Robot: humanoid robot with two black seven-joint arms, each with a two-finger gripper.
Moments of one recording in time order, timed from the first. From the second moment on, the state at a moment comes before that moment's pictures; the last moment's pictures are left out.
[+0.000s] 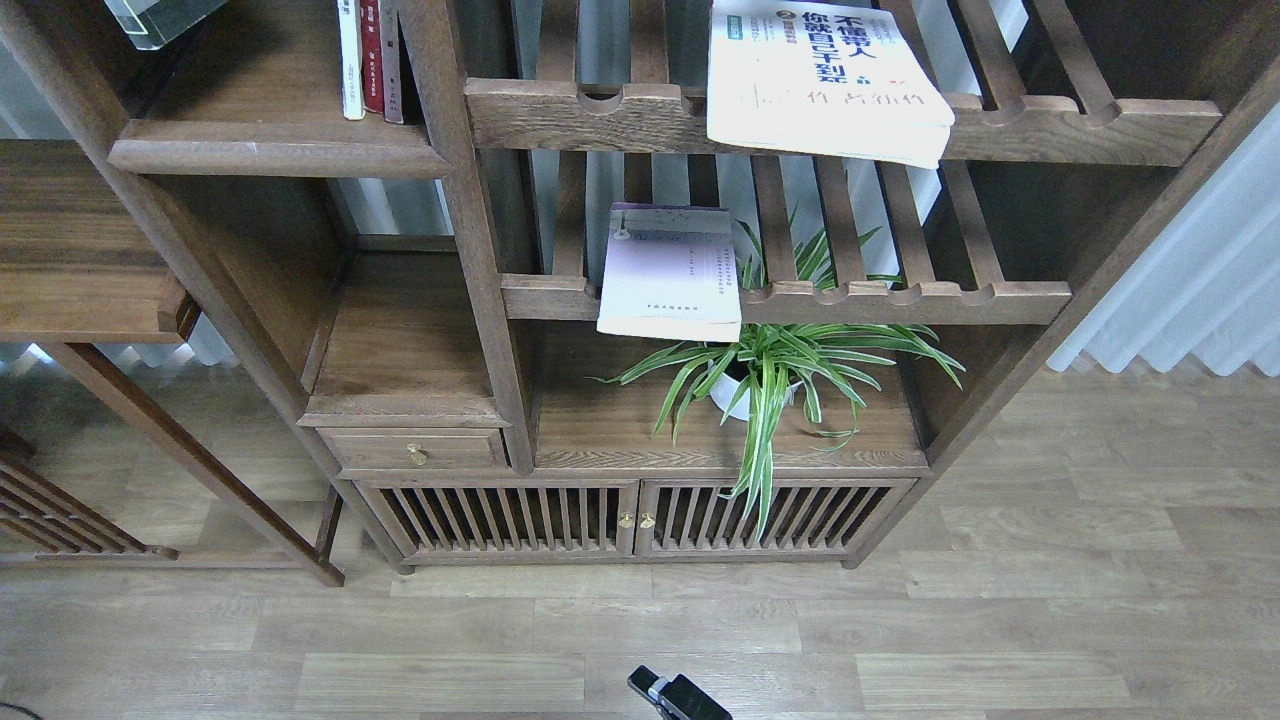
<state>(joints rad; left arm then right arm) -1.05 0.54 -1.45 -0.90 0.69 -0.49 0.49 -0.11 -0.06 0.41 0.92 0.48 0.58 0.01</state>
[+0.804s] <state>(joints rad) -1.21 0.33 -1.37 -0.66 0.91 -0.49 0.49 -0.10 -0.02 0.52 0.94 0.48 0.58 0.01</state>
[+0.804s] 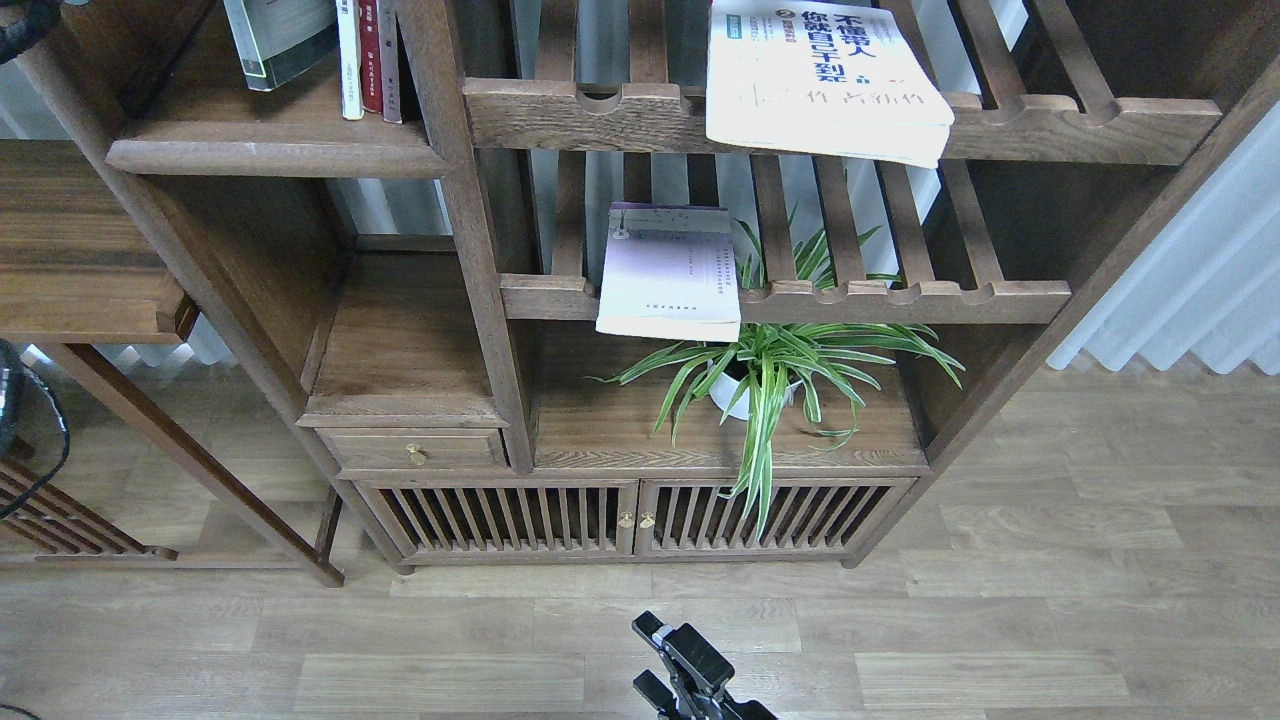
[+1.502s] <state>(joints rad) -1.19 0.32 -1.38 -0.72 0.89 -0.49 0.49 -0.10 -0.02 0.52 0.94 0.48 0.58 0.01</state>
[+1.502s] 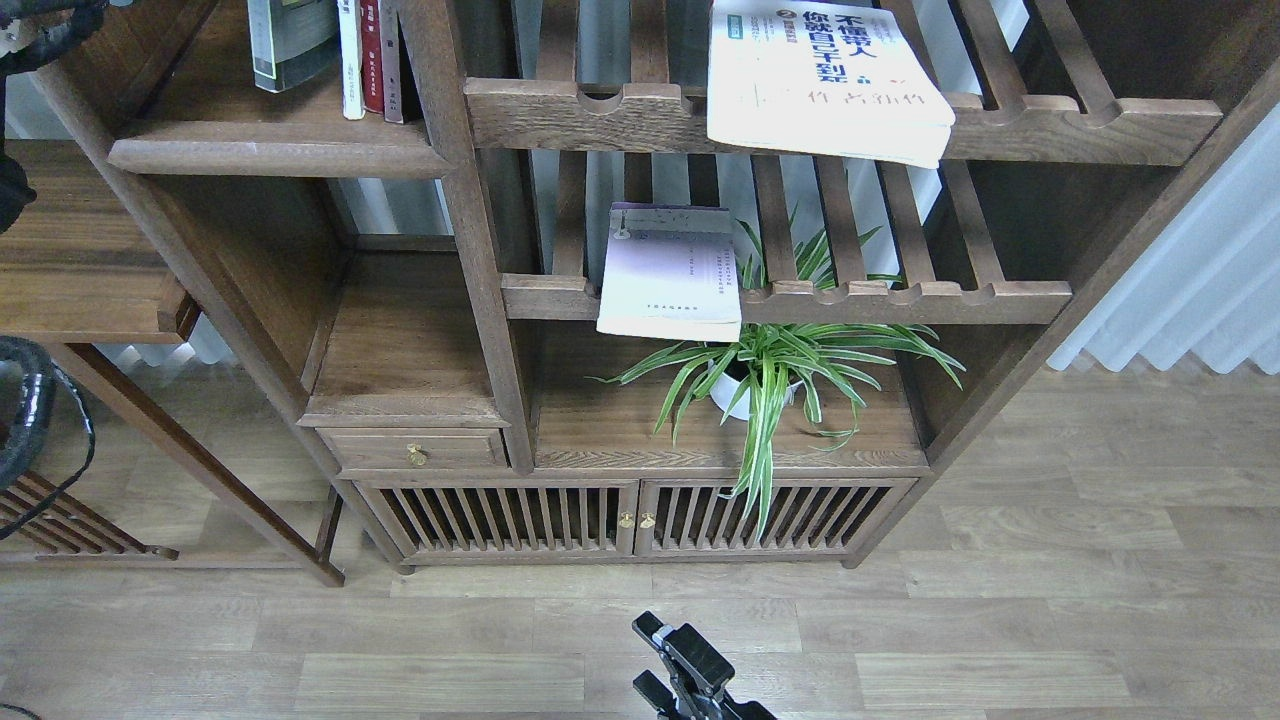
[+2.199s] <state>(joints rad) -0.91 0.51 -1.41 -1.15 0.42 -0.49 0.49 -0.14 0.00 0.56 0.98 0.48 0.58 0.01</state>
